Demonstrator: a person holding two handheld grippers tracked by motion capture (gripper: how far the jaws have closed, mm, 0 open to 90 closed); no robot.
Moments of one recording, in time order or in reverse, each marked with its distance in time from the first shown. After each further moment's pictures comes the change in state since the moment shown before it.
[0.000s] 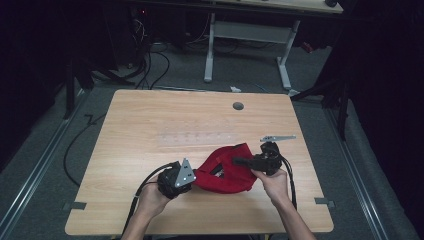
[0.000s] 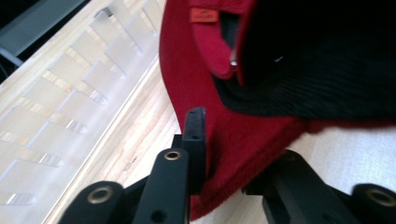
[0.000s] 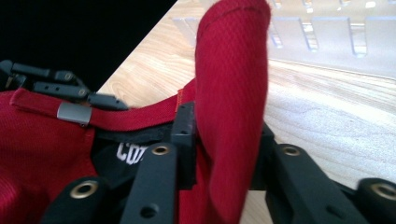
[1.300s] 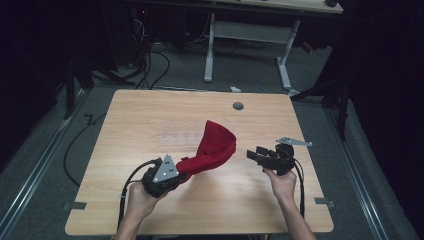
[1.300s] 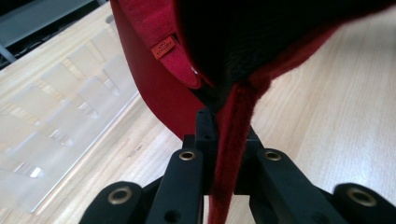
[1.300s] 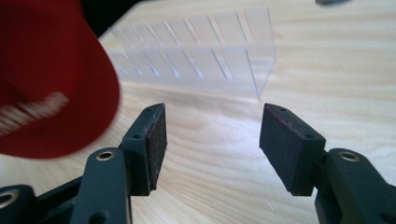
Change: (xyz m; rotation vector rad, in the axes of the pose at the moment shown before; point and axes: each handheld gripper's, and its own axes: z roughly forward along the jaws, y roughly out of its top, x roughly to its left) left arm 0.022 0.014 -0.033 -0.099 -0.015 -0.162; right arm -0.034 -0.019 -0.018 -0.166 -0.282 -0.004
